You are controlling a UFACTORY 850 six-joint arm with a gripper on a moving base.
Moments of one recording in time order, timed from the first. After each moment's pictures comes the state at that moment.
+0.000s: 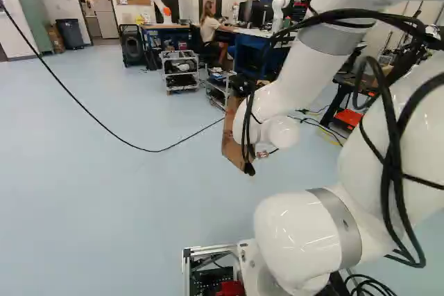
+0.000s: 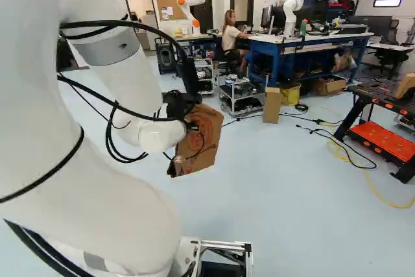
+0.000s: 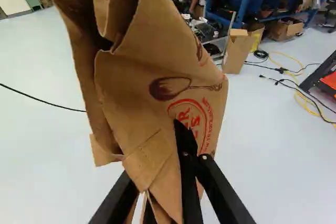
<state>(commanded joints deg) 0.6 8.9 -10.7 0.0 44.1 2.3</state>
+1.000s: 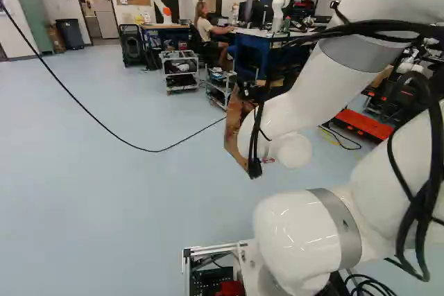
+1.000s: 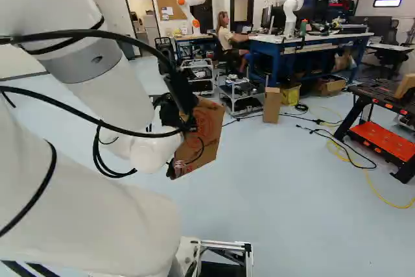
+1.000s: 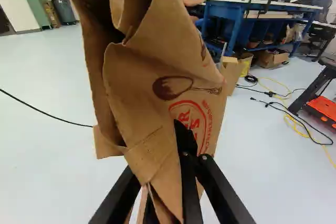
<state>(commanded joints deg) 0.0 16.0 -5.0 0.0 50.0 0.0</state>
